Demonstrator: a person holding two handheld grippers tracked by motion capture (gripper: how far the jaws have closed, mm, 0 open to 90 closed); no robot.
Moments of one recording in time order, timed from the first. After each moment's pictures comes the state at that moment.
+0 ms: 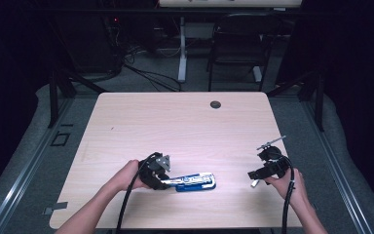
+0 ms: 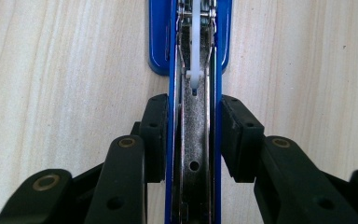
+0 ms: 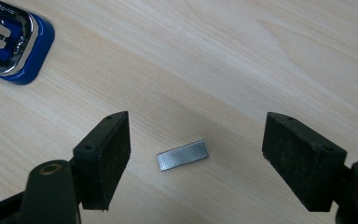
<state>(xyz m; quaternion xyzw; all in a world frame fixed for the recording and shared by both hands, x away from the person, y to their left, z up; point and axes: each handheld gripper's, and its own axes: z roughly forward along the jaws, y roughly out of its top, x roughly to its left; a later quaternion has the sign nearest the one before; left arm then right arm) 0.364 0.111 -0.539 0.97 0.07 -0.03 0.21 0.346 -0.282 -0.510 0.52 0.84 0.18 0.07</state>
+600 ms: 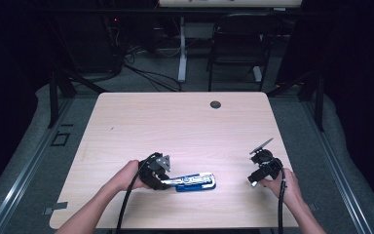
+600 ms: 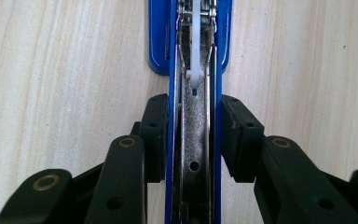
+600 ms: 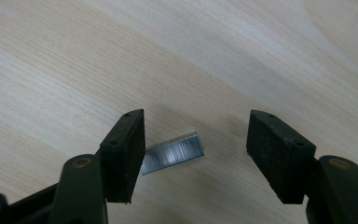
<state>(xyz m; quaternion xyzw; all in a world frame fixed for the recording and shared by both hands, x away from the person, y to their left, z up) 0.364 0.111 -0.539 0.97 0.07 -0.03 0.21 0.358 -0.271 -0.540 0.52 0.85 0.10 0.07</state>
